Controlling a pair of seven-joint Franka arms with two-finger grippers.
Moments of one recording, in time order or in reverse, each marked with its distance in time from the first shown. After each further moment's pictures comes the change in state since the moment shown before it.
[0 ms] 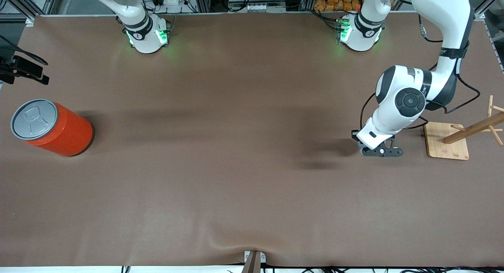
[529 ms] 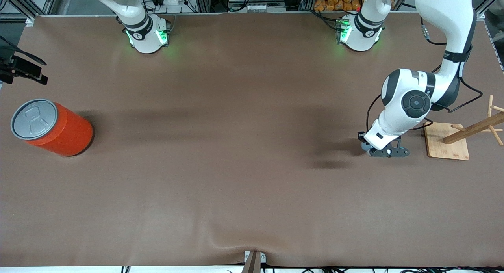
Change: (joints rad) left arm 0.038 0.017 -0.005 -0.050 0.008 0.068 0.006; right arm -0.003 0.000 -0.003 0.000 0.000 0.000 0.000
